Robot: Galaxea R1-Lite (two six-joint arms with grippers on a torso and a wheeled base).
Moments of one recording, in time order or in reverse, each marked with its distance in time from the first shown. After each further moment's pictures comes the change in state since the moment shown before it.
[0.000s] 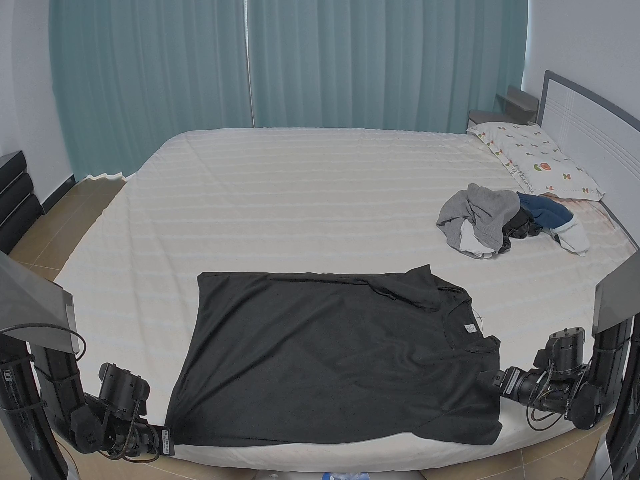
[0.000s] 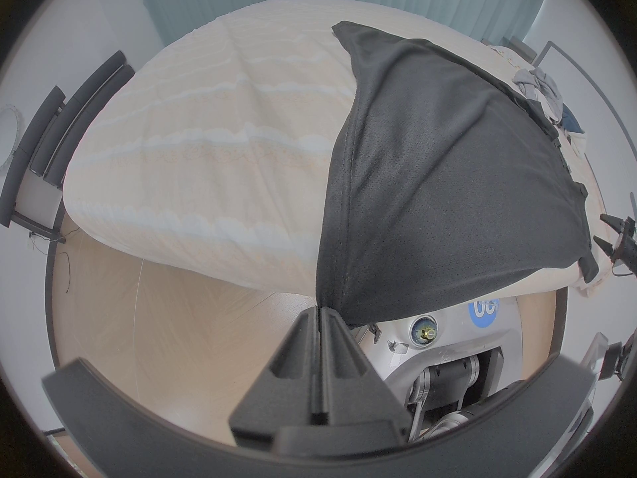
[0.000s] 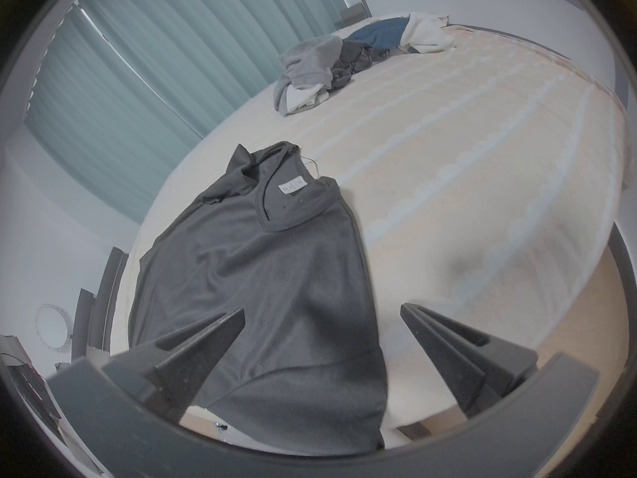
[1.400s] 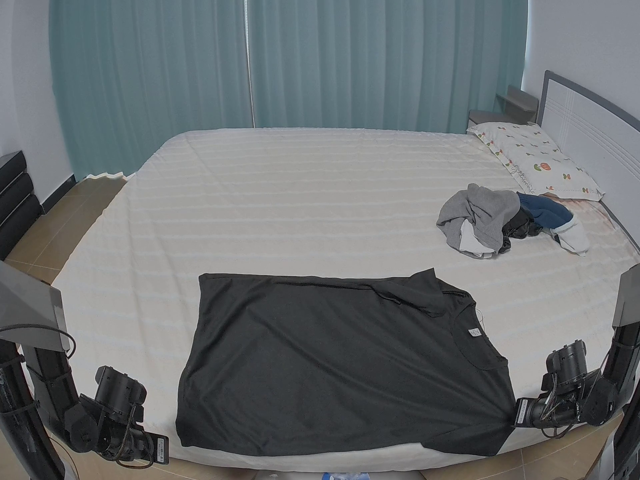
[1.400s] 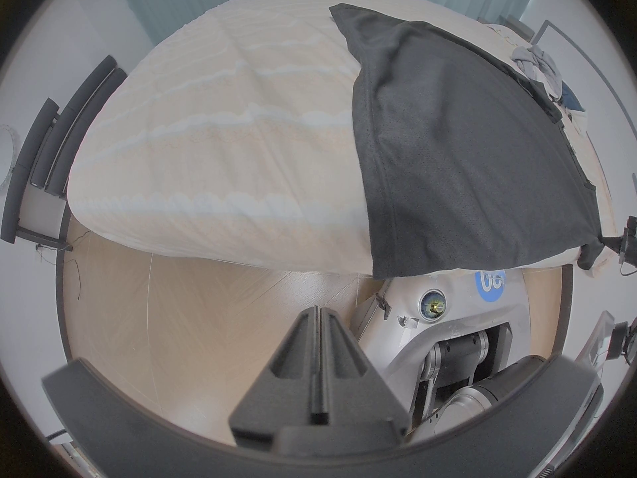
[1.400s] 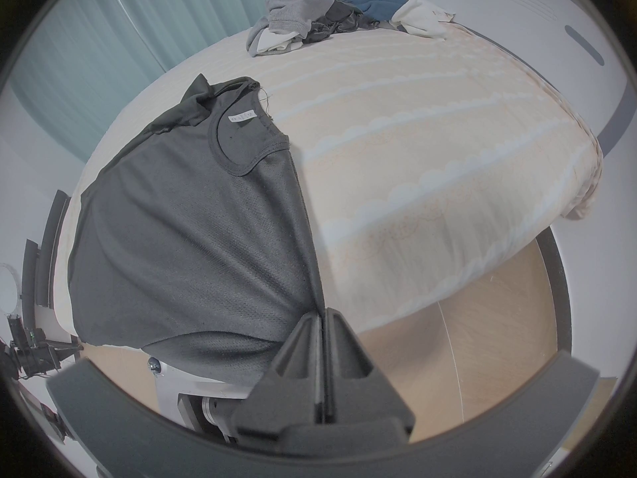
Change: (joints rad) left arm 0.006 -0.053 0.000 0.126 0.002 0.059; right arm -0.023 -0.143 0.000 0.462 -0.126 -0.180
